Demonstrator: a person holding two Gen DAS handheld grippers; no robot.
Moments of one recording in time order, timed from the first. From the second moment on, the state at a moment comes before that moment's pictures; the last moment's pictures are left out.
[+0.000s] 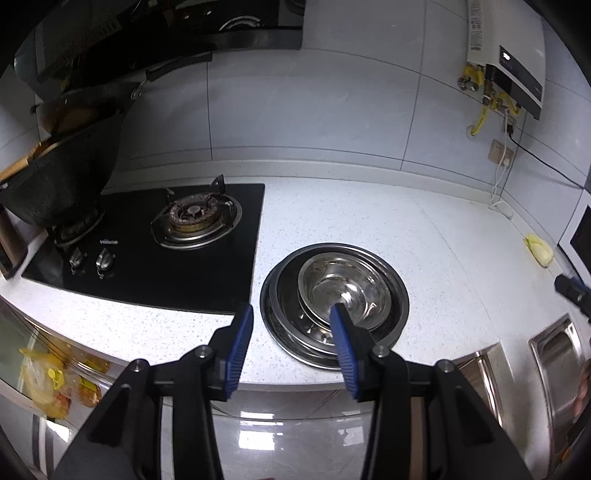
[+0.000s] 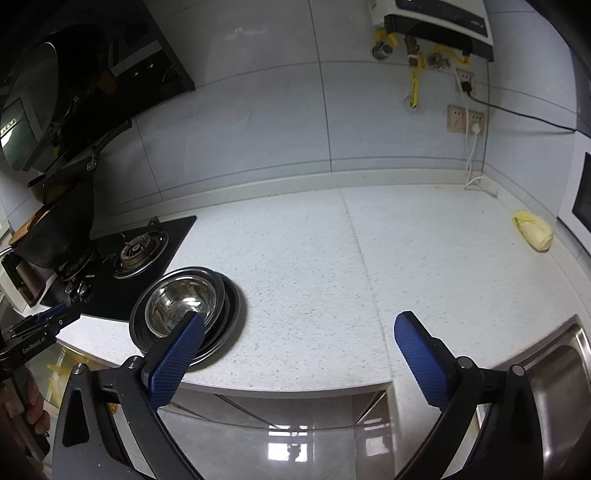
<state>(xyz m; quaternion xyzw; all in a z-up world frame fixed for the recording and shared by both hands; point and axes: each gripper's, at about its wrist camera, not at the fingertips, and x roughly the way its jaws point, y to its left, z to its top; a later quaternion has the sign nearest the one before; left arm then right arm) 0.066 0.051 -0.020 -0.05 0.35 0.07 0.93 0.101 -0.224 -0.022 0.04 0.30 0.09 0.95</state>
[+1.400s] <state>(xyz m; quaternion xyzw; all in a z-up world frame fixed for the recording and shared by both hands) 0.026 0.022 0.000 0.02 0.33 0.07 0.94 0.053 -0.251 0.005 0.05 0.25 0.06 0.96</state>
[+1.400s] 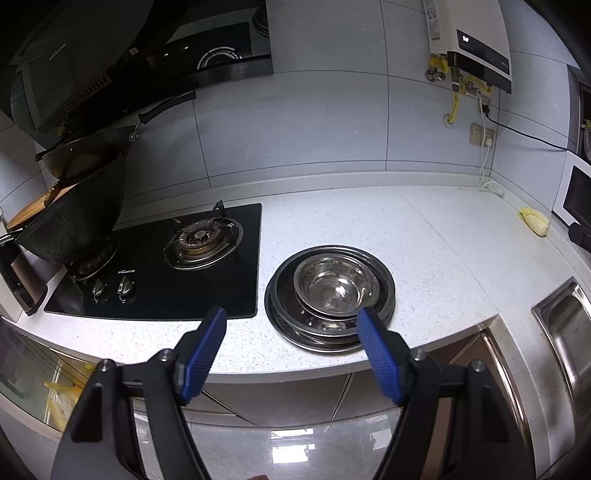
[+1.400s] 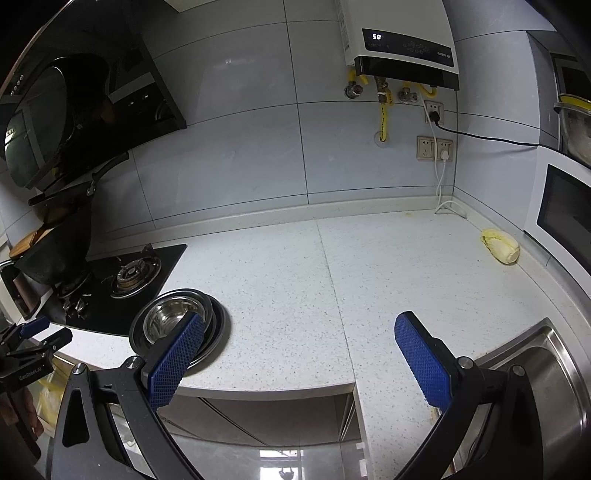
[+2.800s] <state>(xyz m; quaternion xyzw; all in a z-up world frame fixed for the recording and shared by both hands) 0.024 0.033 -0.004 -0.01 0.34 0.08 0.94 0.060 -0.245 -0.002 0.04 0.27 0.07 0.96</state>
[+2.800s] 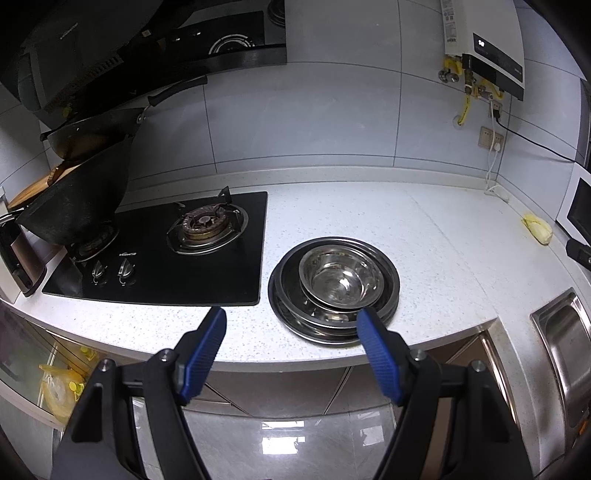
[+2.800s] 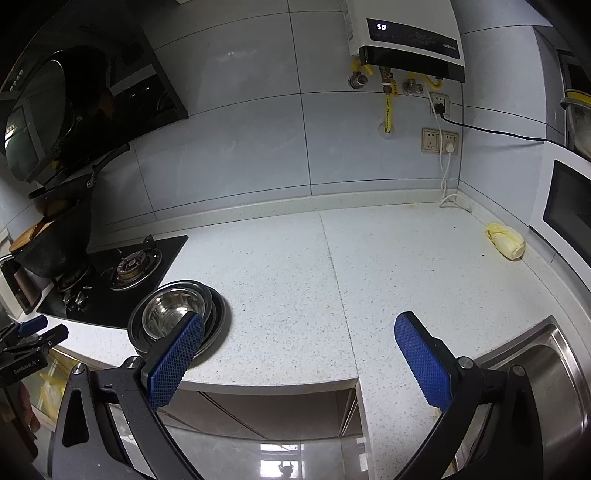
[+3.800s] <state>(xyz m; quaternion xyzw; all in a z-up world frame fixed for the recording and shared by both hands) 0.022 0.047 0.003 -0.02 0.33 0.11 0.94 0.081 -0.223 -0.004 0.01 0.28 0.10 0.95</state>
